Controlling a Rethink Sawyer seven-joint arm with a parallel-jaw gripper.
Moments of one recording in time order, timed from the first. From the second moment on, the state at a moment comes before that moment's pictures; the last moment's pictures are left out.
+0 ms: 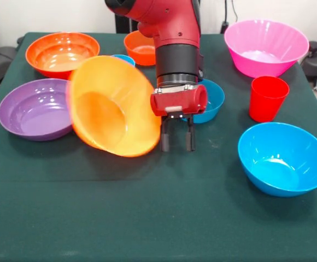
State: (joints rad) arm 0.07 -0.12 -0.44 1.38 -0.47 -0.65 3.10
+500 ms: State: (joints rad) arm 0.07 -0.14 -0.44 1.40 -0.45 -0.67 3.10
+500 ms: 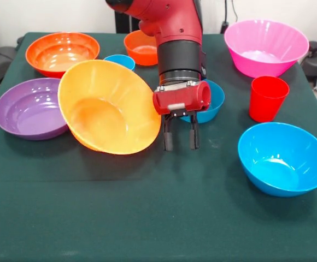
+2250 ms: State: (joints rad) arm -0.94 -0.76 0.53 1.87 -0.84 0.29 2.53
